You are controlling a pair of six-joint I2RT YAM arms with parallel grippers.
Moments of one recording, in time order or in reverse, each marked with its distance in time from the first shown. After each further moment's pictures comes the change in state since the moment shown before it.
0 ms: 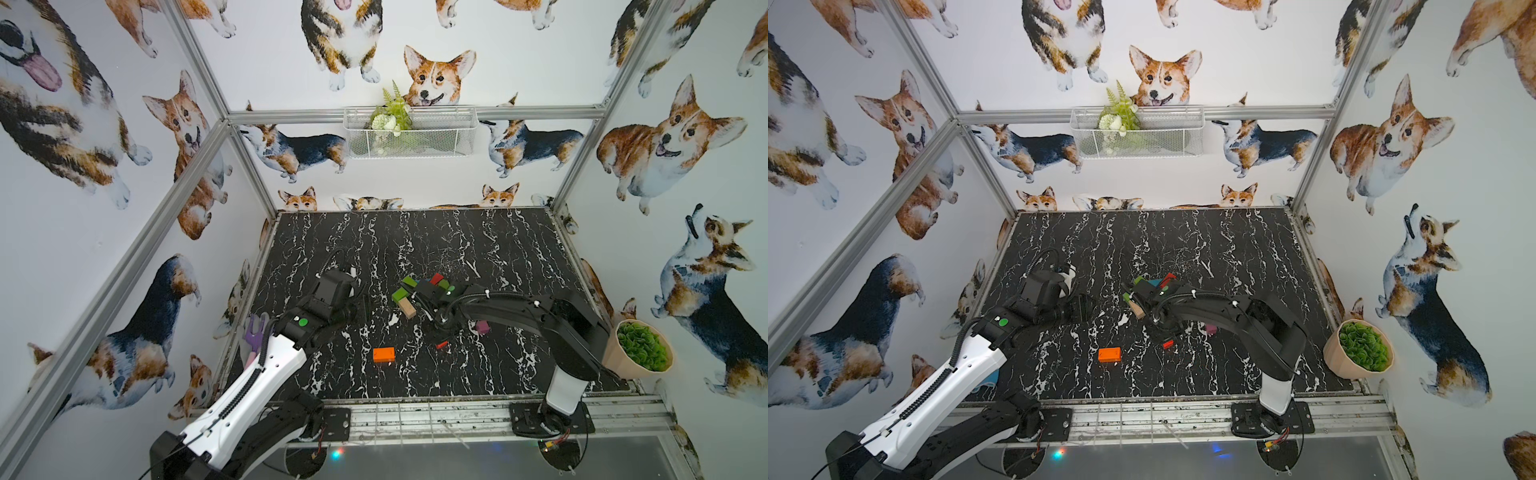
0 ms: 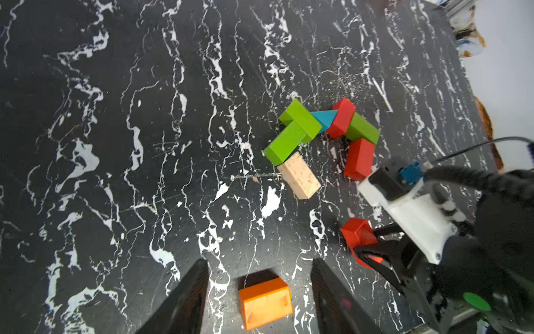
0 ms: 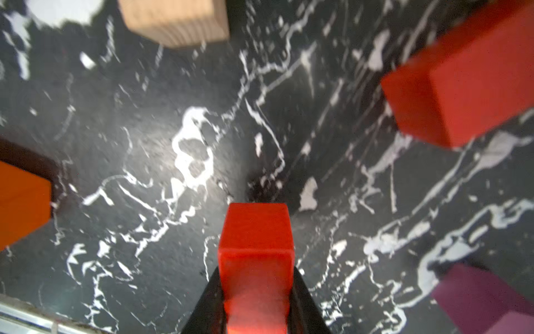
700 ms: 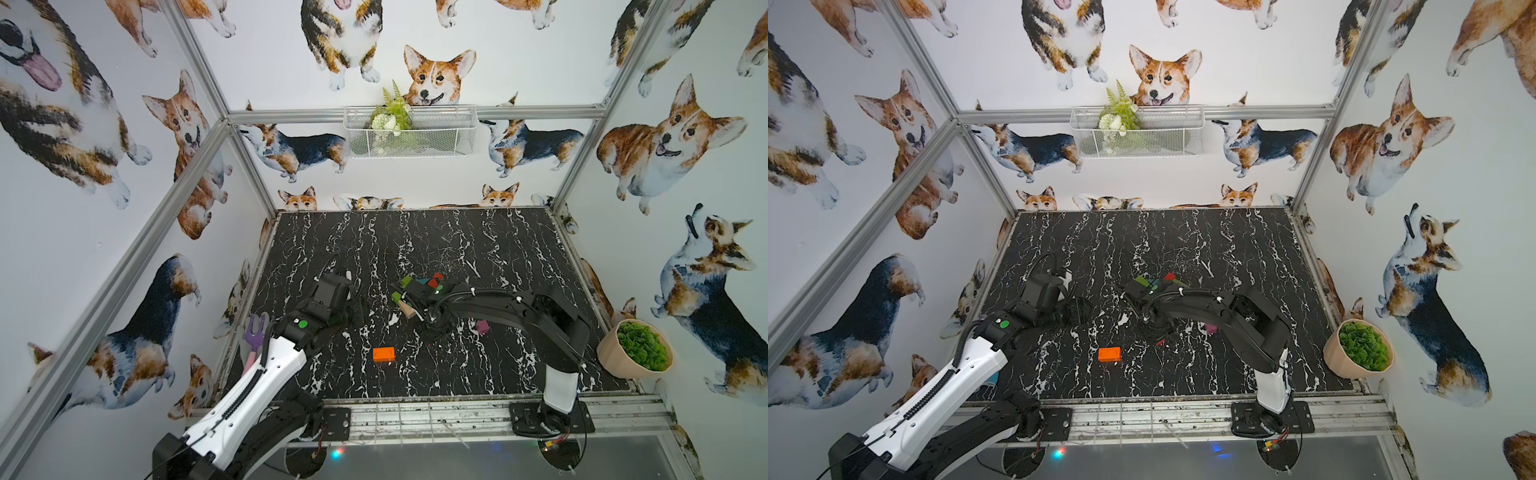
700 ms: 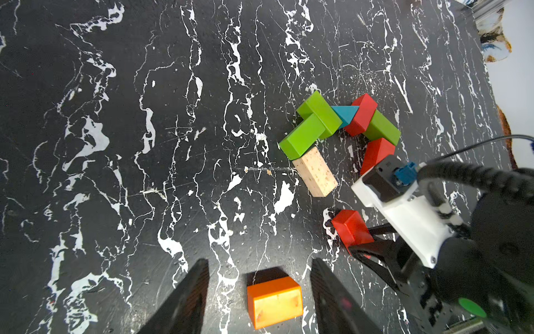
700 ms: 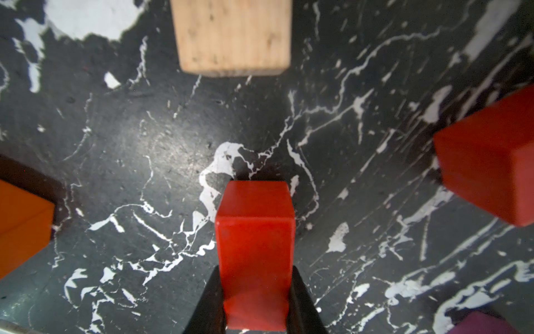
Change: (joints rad) left arm 0.031 -0.007 -0.040 0.015 0.006 -0.018; right arm 0.016 0.077 0.054 0.003 0.008 -0.051
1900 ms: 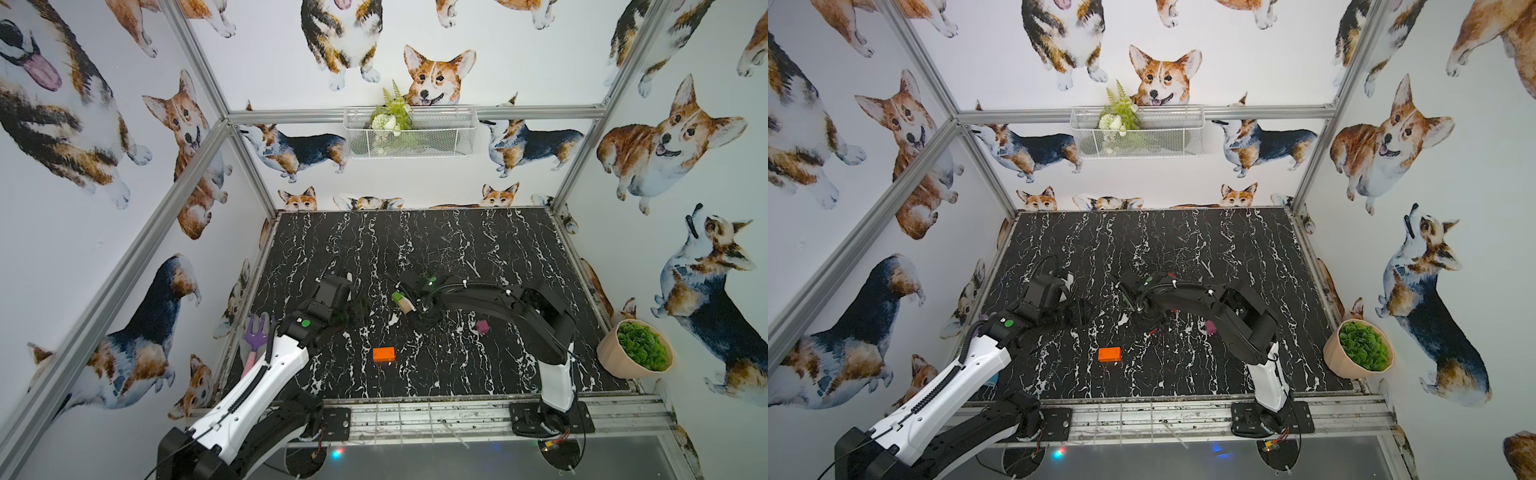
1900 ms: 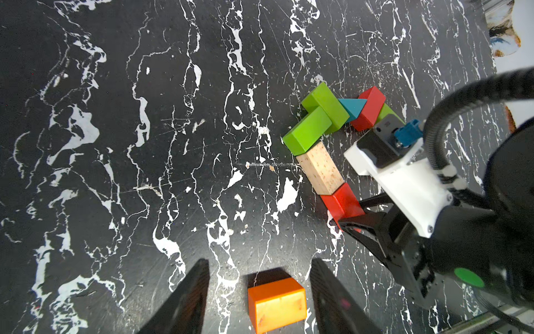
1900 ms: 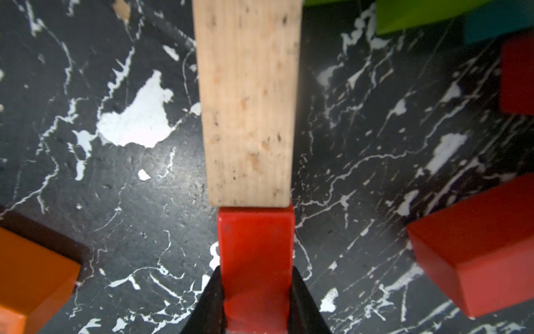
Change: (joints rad) left arm 0.016 0.018 -0.039 0.032 0.029 -0.001; right arm -0.037 0.089 0.107 0.033 0.017 -0.063
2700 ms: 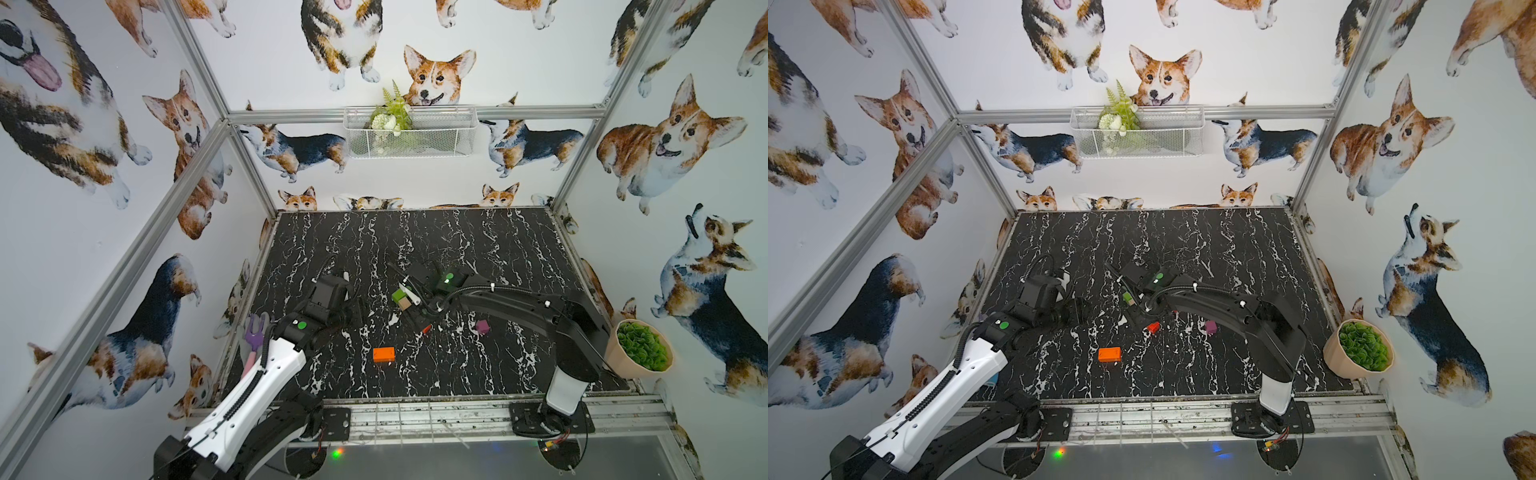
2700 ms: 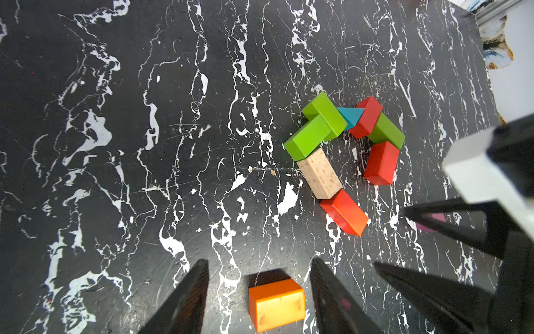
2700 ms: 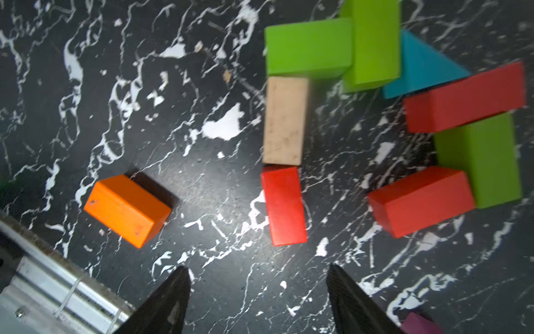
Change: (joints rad) left arm 0.025 -0.031 0.018 -0.034 -0.029 -0.016; right arm 0.064 -0.194 0.011 -0.047 -0.024 -0.017
